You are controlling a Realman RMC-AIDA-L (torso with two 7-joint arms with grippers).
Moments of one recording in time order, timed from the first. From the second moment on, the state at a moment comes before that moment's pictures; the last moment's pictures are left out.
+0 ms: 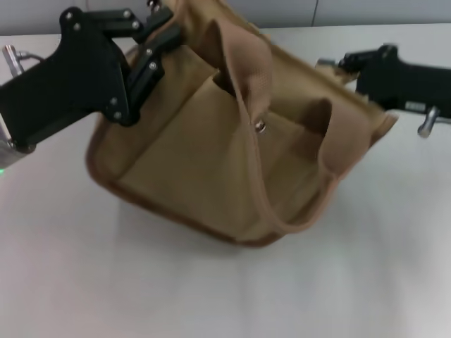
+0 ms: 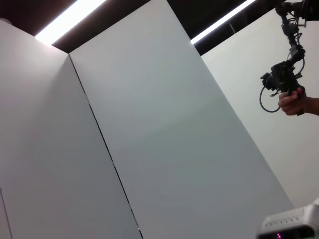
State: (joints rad) left arm -0.48 -2.07 0.92 0.52 1.26 1.85 -0.59; right arm 0.41 2.09 -1.01 -0.96 -1.69 -1.34 1.29
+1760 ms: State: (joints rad) left arm -0.36 -2.04 0.96 0.39 1.46 1.89 -0.75; right arm 0.26 2.02 -0.82 -0.81 -1.62 -1.90 1.25
